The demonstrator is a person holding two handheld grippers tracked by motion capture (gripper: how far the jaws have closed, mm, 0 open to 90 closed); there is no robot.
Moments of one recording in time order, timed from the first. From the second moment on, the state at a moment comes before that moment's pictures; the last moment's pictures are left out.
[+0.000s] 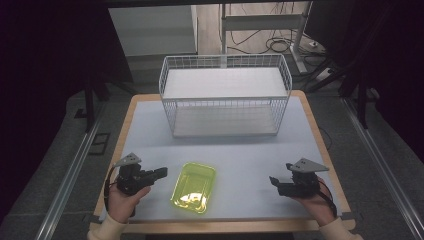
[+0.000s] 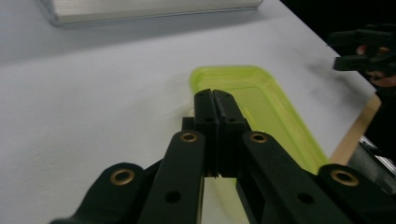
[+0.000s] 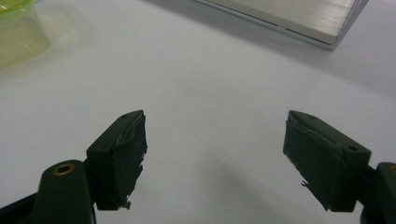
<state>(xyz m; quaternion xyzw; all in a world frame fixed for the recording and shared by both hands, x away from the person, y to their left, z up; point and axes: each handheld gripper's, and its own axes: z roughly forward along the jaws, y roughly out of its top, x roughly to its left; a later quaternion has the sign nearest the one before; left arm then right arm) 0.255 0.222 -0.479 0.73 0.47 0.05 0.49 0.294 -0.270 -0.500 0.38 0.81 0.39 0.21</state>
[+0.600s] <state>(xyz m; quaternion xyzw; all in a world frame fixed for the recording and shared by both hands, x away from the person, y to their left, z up) 0.240 0.124 -0.447 0.82 0.33 0.00 0.47 0.290 -0.266 -0.496 0.36 0.82 0.40 0.21</state>
